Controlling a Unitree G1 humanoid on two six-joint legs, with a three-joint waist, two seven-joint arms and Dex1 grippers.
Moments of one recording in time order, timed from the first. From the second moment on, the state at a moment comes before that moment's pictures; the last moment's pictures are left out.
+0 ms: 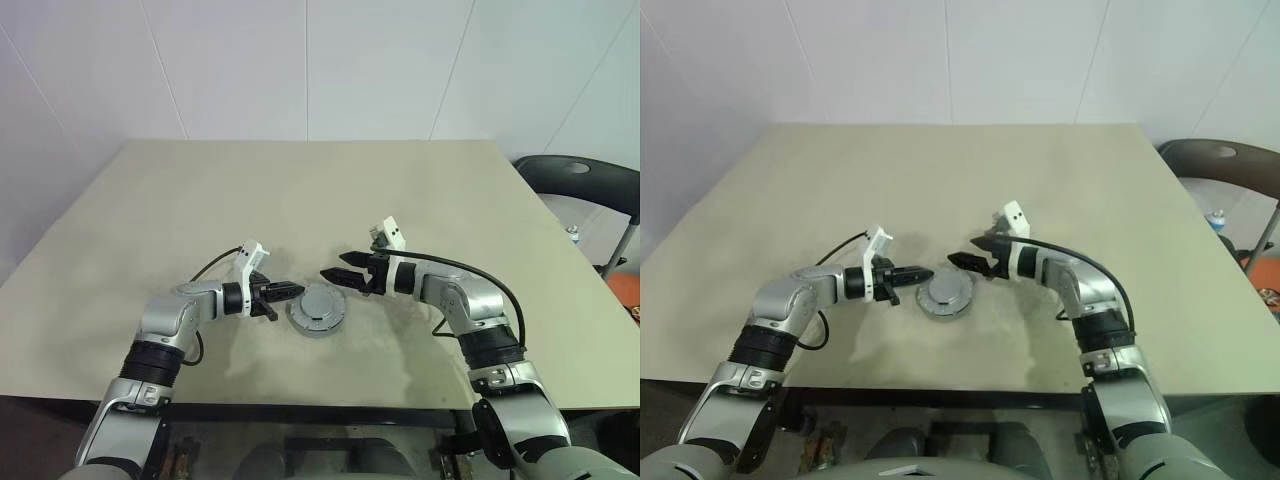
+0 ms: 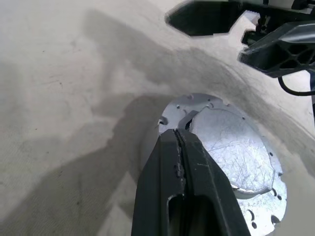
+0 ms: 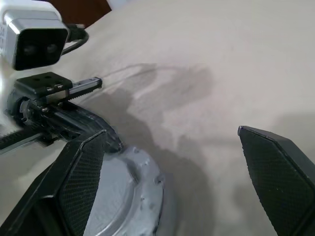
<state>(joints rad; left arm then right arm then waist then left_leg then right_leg) -0.47 0.41 -0.10 0.24 -0.47 0.75 -0.92 -0.61 -0.35 0.05 0.30 0.45 0.84 0.92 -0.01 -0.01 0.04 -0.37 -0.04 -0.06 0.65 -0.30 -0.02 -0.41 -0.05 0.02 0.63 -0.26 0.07</state>
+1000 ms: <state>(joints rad) -0.36 0.49 -0.06 0.10 -0.52 0.81 -0.96 -0.52 -0.54 0.18 0.22 0.51 1.08 1.05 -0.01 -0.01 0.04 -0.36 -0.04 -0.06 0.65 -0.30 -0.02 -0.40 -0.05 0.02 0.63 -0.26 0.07</state>
